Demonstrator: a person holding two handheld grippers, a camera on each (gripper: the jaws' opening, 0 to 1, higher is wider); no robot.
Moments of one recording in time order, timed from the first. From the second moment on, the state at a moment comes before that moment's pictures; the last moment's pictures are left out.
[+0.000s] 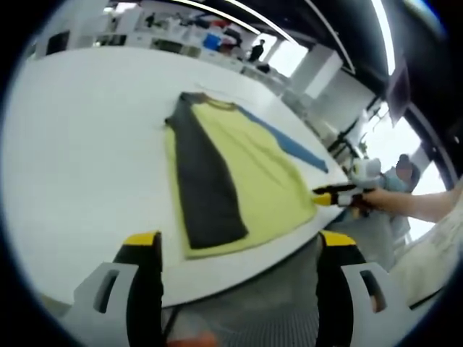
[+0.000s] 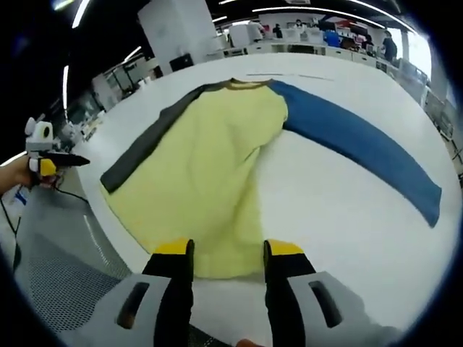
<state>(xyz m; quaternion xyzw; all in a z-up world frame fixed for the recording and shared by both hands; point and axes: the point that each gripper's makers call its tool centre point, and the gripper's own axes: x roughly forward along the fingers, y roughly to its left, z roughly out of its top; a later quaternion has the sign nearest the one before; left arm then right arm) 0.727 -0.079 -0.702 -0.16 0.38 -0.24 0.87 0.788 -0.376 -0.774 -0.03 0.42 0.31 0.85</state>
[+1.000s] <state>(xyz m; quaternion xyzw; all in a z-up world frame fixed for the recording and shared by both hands) 0.730 -0.072 -0.702 -0.17 0.38 -0.24 0.88 0.753 -0.392 -0.770 0.21 0.50 0.19 0.82</state>
